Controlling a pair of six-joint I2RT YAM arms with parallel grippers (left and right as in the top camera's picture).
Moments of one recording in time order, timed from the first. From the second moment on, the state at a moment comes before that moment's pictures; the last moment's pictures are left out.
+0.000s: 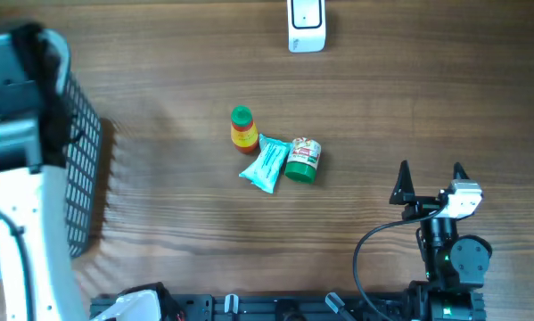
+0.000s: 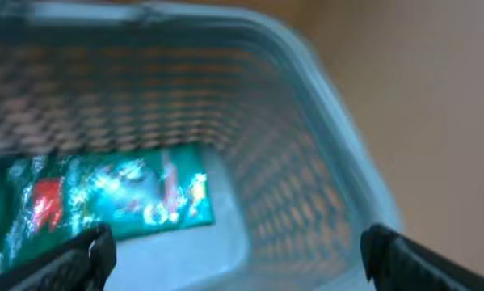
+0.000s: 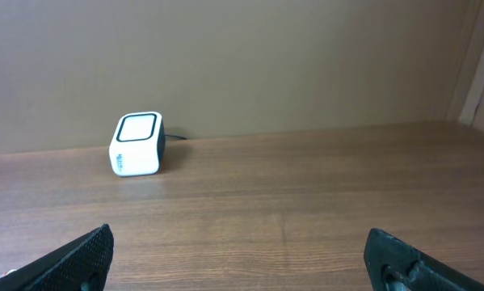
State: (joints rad) left arm 0.18 1.35 1.57 -0.90 -0.66 -0.79; right arm -0.07 0.02 0.01 0.00 -0.05 0.06
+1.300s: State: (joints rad) left arm 0.71 1.98 1.39 -0.76 -0.27 -1.93; right arm -0.07 0.02 0.01 0.00 -0.05 0.06
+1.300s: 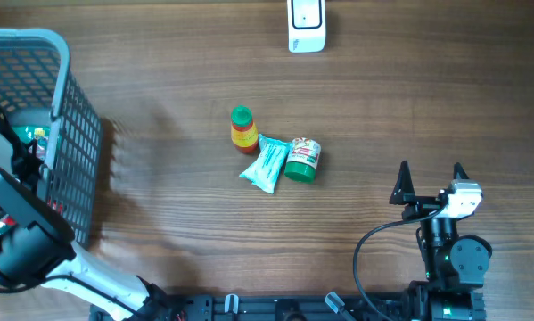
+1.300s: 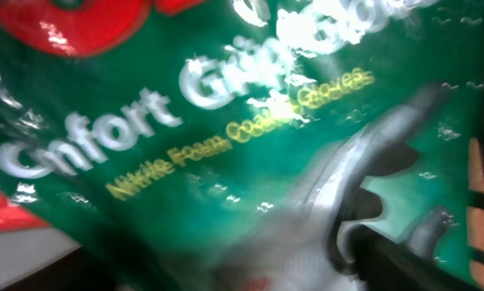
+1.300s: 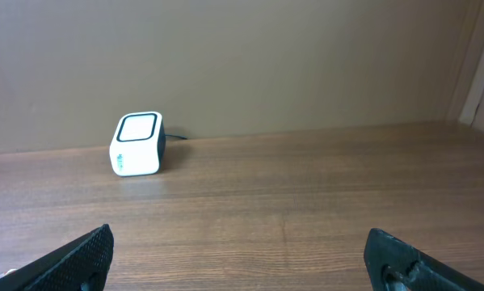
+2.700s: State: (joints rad) left arm 0.19 1.11 1.24 0.06 0.47 -1.41; right arm -0.07 0.02 0.01 0.00 -0.05 0.06
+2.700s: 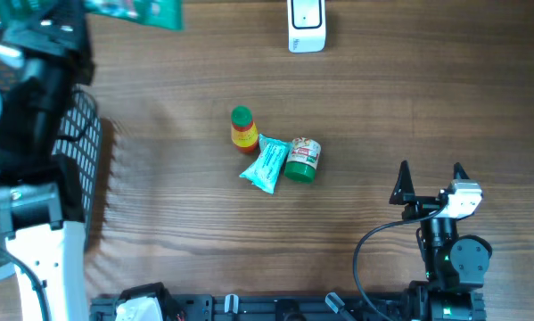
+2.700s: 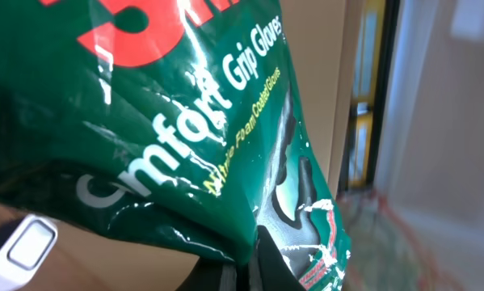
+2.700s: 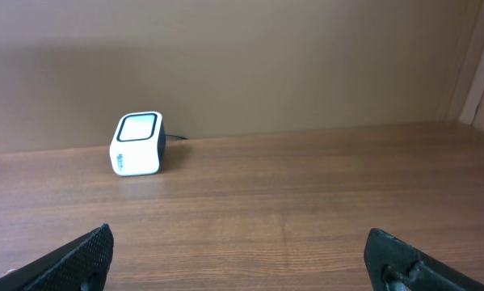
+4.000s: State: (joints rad) left arm -0.79 1.83 1.24 -0.44 0.26 -0.53; right arm -0.07 0.02 0.01 0.00 -0.05 0.06
